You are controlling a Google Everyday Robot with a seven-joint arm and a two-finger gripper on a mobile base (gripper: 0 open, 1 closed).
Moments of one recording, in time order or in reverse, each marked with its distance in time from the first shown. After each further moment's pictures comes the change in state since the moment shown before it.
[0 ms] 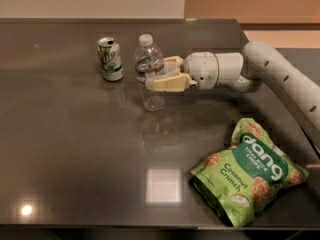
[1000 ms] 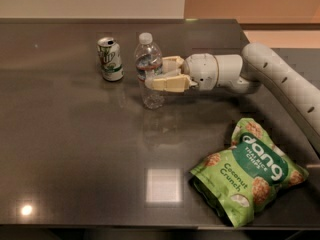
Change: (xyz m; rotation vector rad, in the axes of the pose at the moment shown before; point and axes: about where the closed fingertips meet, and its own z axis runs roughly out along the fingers) arm 0.002 0.000 0.001 -0.012 -0.016 -0.002
